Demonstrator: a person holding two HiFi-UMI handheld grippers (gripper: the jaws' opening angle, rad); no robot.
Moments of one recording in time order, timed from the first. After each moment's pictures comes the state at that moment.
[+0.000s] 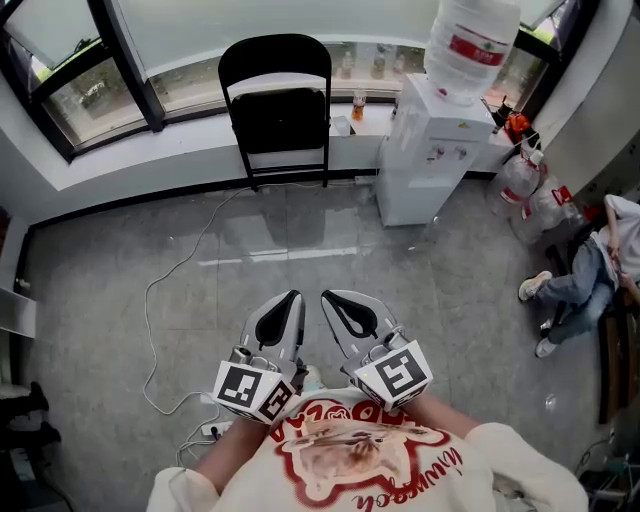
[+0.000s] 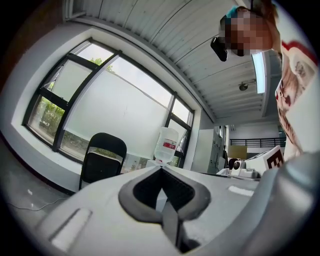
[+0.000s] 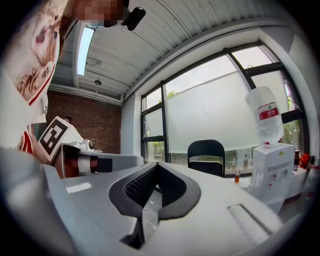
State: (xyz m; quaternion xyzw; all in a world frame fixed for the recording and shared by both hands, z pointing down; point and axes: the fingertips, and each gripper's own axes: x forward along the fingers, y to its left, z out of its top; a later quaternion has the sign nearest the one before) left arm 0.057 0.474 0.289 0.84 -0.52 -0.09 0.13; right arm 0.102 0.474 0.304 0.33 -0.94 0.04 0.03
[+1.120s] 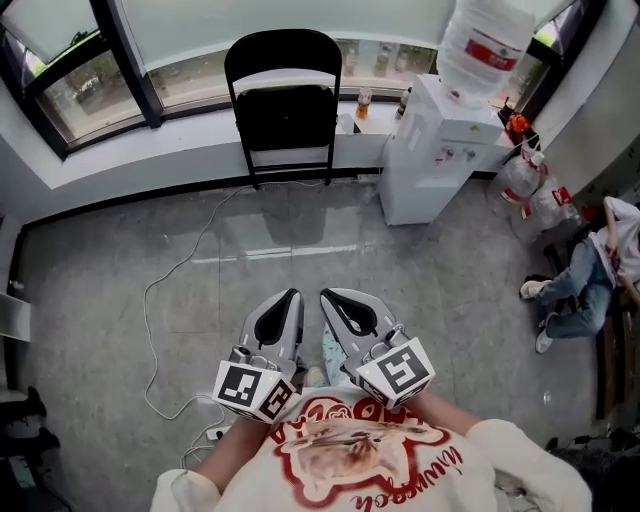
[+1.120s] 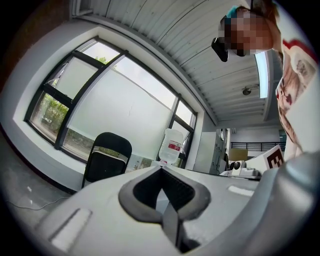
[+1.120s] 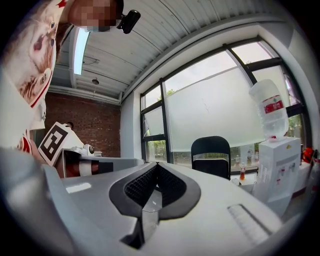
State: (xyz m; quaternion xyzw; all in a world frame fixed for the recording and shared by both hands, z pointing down) left arm -0.001 0.458 0.302 0.84 -0.52 -0.10 0.14; right arm 0.046 0.458 0.311 0.33 -0.94 0.06 0.02
